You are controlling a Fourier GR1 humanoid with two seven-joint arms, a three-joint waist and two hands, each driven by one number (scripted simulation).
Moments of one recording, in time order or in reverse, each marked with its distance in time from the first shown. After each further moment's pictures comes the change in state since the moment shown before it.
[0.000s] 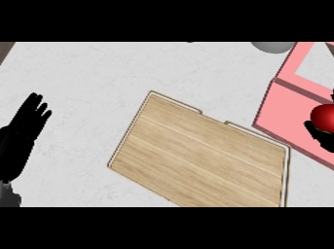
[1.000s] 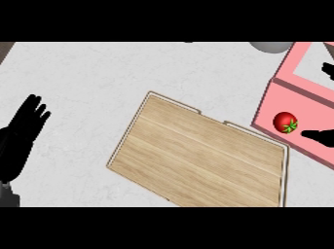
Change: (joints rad) left arm 0.002 -0.002 0.018 0.025 -0.003 -0.019 -0.021; right arm 0.002 0.098 -0.204 0.333 -0.283 -0.048 -0.165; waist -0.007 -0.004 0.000
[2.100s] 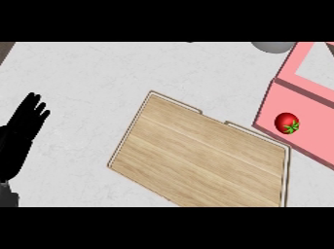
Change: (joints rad) left arm -0.011 0.000 0.008 -0.009 -0.004 -0.011 0.020; right arm -0.084 -0.446 -0.381 0.567 -0.473 0.302 -0.165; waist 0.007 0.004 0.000
